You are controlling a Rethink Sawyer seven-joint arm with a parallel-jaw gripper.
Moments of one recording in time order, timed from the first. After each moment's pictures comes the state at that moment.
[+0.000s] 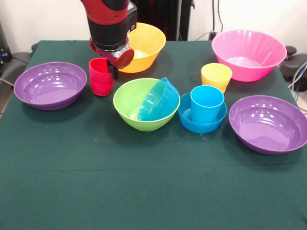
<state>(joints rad) -0.55 -0.53 0.13 1.65 -0.36 0.63 2.37</state>
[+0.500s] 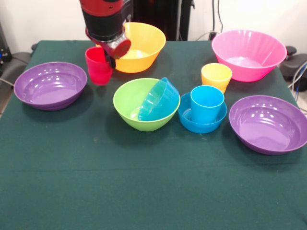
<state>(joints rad) -0.56 -0.57 0.15 1.63 -0.36 0.80 2.37</state>
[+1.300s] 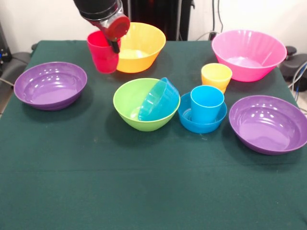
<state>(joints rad) -0.62 -0.65 0.26 1.56 -0.20 1.00 2.37</state>
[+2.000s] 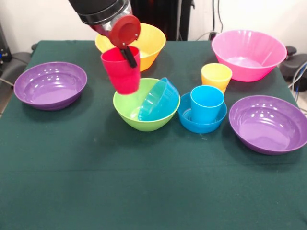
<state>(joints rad) -0.63 -0.61 0.37 1.43 -0.02 1.00 2.37</state>
